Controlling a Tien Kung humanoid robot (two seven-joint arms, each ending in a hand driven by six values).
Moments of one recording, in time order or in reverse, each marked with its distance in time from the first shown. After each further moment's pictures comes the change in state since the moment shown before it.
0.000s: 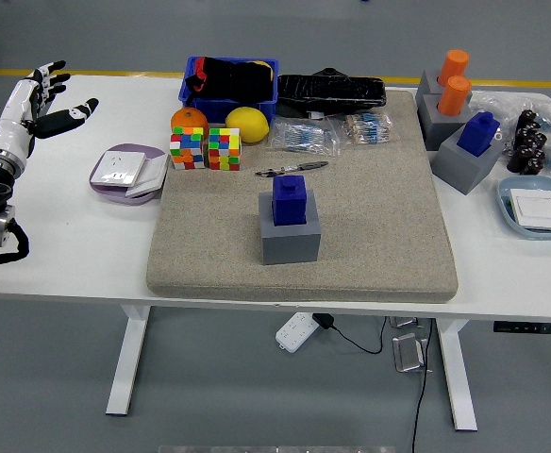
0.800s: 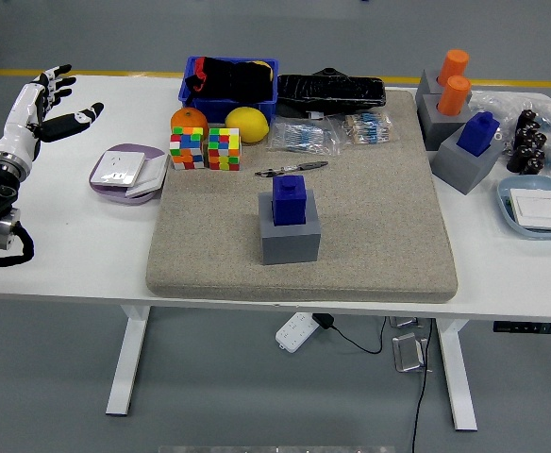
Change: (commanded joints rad) left arm 0.003 -0.007 -0.002 -0.001 -0.002 0.001 -0.002; right arm -0.004 0.002 0.006 0.002 0.004 0.005 0.000
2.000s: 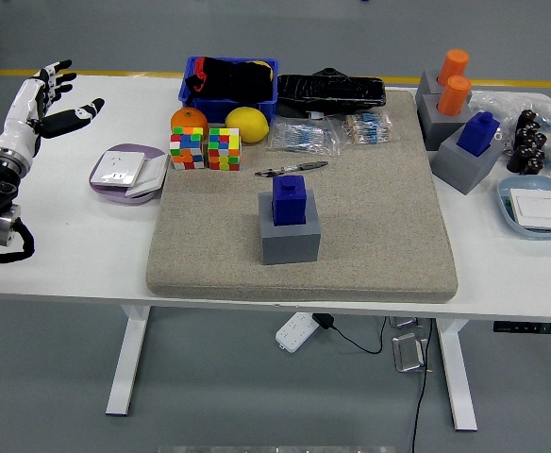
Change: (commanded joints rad) left arm -0.011 0.000 0.001 -0.002 0.000 -0.001 0.000; right arm 0.002 0.000 0.005 0.000 -0.001 0.002 -0.001
